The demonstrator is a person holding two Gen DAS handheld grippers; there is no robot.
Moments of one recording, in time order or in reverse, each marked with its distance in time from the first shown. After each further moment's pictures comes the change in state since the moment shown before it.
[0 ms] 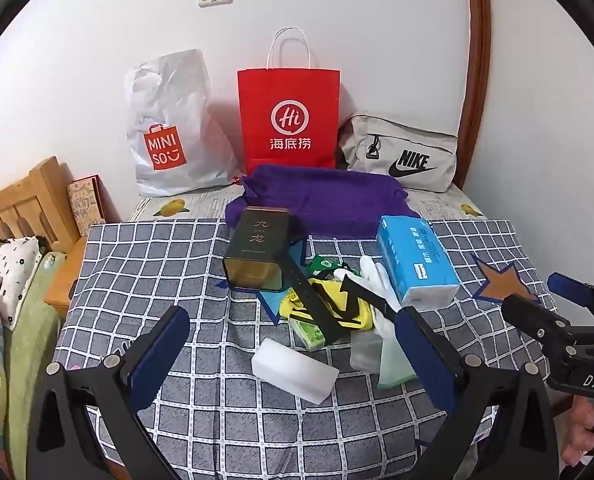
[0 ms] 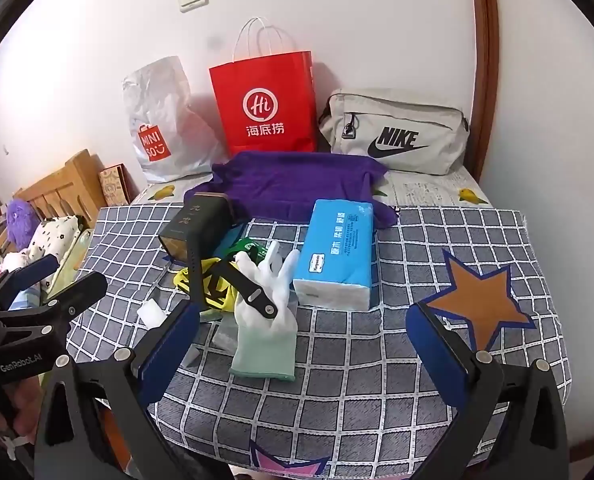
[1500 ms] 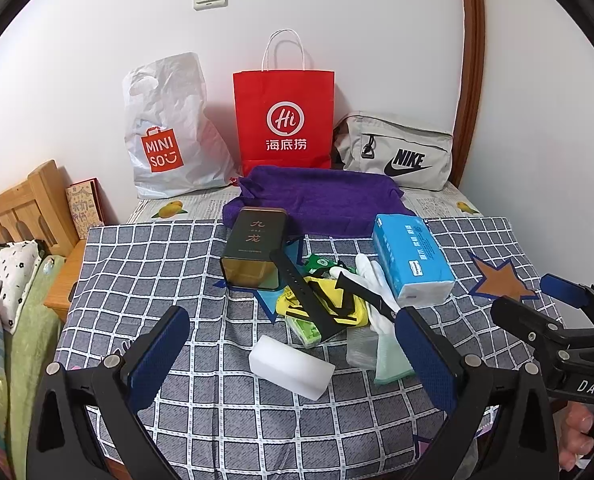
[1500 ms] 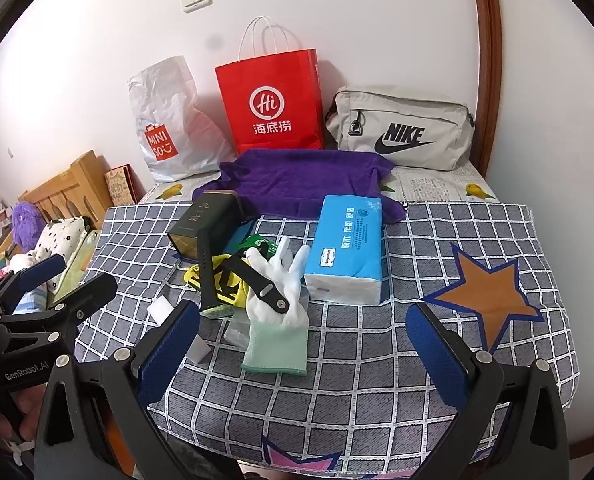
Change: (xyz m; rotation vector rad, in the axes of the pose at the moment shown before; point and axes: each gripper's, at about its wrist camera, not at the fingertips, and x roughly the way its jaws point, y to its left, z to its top) left arm -0.005 -0.005 -0.008 0.013 -0.011 -0.002; right arm -0.001 0.005 -0.008 0.012 -0.001 0.025
